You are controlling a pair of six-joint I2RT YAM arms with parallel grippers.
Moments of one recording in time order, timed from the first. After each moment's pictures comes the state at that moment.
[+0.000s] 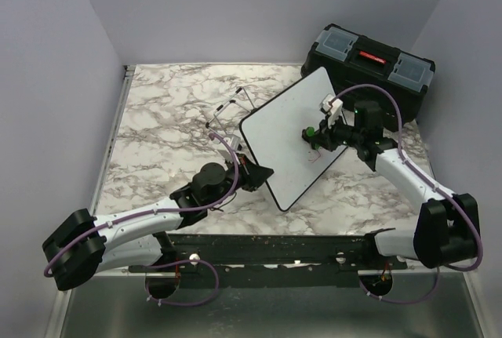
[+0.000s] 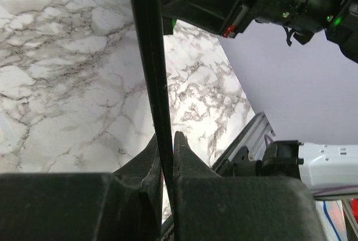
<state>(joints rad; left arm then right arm) -0.96 1.06 0.45 0.51 -0.09 -0.81 0.24 1.31 0.82 -0.06 -0.62 -0.33</state>
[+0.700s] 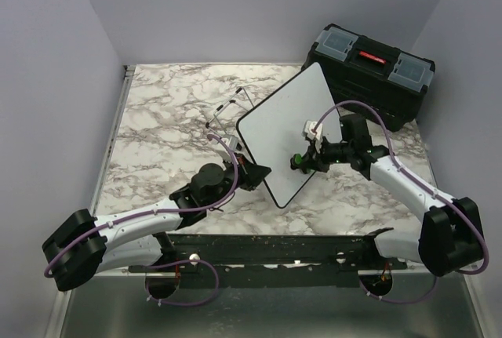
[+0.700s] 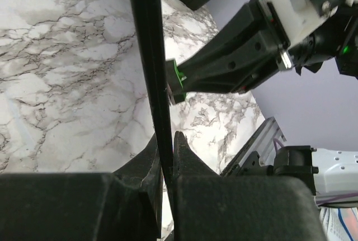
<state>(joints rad) -0.96 1.06 0.42 0.53 -0.09 -0.79 0.32 1.24 0.73 -0.28 -0.79 -0.64</state>
